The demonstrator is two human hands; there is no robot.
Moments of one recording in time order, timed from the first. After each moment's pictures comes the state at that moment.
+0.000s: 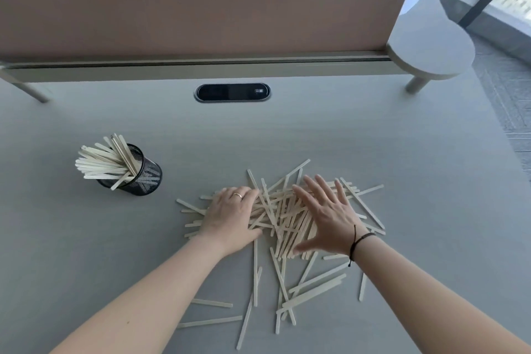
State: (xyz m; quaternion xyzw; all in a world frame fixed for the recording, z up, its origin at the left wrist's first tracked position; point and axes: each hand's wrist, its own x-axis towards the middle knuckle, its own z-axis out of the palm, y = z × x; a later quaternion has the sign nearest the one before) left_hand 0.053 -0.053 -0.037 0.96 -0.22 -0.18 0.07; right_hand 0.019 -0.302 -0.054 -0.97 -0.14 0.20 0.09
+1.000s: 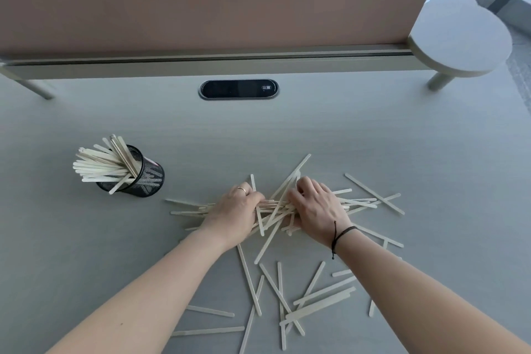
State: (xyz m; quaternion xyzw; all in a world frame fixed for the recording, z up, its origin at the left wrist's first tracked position) left_hand 0.075 -0.054 -0.040 0.94 -0.18 -0.21 0.18; right_hand 0.058 -0.273 -0.084 -0.97 -0.22 0.00 0.11
